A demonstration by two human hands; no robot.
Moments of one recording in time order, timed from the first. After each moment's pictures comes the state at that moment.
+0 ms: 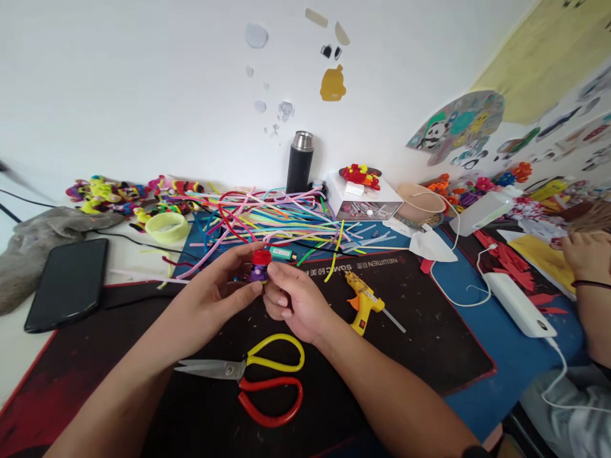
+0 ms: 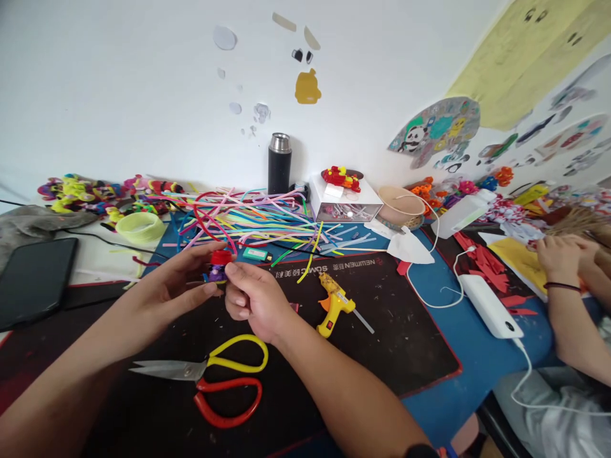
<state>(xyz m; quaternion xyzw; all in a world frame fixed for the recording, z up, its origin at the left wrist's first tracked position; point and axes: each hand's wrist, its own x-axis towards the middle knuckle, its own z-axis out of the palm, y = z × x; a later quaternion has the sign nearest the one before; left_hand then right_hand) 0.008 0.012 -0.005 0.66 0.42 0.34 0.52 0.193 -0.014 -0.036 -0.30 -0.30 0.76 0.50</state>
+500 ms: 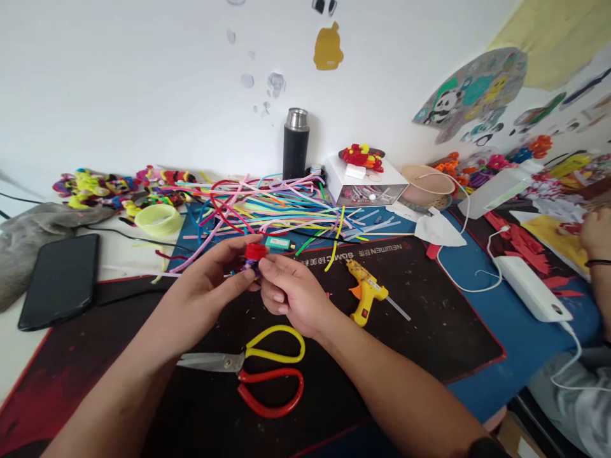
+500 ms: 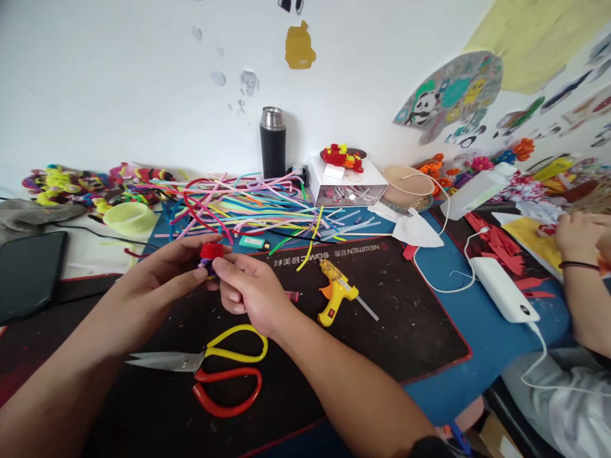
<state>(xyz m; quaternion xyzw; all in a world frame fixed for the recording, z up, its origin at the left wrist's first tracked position) 0.013 0.010 -0.009 0.58 0.43 0.37 0.58 0.193 -0.018 -0.040 -0.29 -0.28 0.76 0.50</state>
